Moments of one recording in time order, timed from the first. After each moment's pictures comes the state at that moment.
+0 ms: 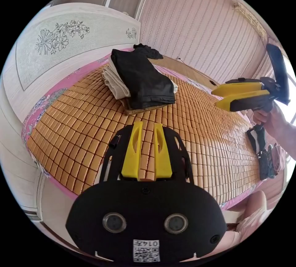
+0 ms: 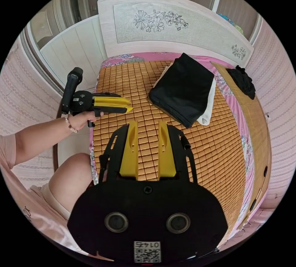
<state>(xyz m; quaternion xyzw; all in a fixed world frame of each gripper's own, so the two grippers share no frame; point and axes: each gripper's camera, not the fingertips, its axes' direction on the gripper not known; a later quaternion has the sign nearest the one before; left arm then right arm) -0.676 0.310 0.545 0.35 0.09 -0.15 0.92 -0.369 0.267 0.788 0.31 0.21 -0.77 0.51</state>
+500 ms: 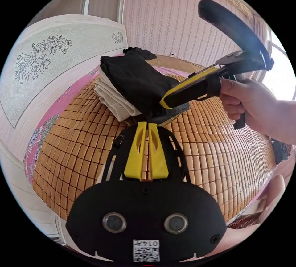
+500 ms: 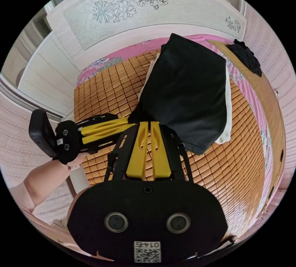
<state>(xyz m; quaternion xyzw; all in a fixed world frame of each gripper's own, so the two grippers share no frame) -0.720 0.286 0.557 0.38 0.05 -0.09 0.92 -0.475 0.178 0.806 0.28 0.16 -0.72 0.62</state>
